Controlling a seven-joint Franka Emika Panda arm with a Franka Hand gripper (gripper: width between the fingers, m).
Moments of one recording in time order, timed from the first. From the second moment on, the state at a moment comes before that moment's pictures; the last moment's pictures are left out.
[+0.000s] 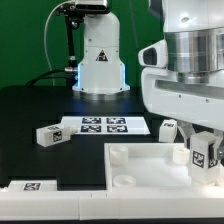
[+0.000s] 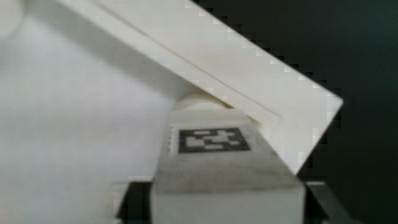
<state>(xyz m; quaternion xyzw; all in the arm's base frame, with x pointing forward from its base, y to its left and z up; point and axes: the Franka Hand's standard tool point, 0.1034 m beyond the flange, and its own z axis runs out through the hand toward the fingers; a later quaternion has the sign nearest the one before) 0.642 0.106 0.072 -0.79 0.61 0.02 0.07</state>
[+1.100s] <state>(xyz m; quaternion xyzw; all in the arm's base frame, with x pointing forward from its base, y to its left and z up) 0.639 0.111 0.073 -0.95 0.29 0.00 0.07</state>
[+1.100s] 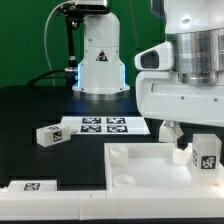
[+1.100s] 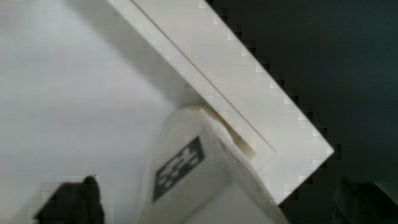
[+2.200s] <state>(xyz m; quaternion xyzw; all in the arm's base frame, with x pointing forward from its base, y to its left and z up) 0.645 0.098 0.072 -0.92 0.39 -0.03 0.07</state>
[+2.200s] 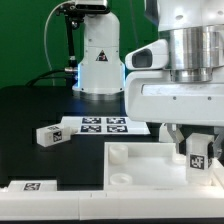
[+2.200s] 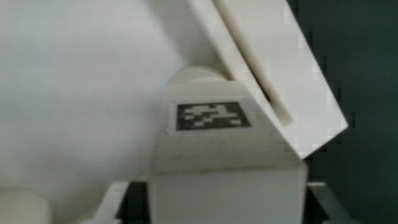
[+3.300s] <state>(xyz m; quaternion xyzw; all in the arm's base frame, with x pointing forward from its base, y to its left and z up) 0.632 0.123 0.073 -0.89 0.45 -0.04 0.08</state>
